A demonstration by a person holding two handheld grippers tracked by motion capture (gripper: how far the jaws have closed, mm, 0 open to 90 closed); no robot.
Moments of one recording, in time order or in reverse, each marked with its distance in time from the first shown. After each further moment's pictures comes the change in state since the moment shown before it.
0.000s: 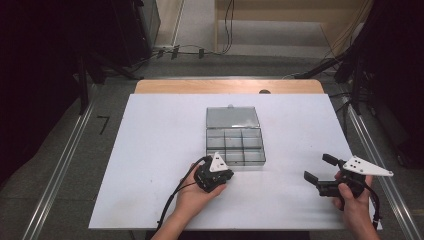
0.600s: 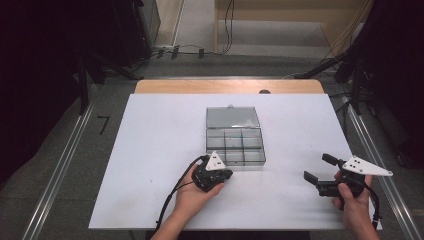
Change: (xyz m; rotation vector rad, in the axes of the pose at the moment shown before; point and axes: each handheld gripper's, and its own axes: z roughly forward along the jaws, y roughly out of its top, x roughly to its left) left arm 0.004 -0.001 -0.006 -0.032 -0.032 -0.028; right arm -0.001 0.000 0.001 -0.001 0.002 -0.006
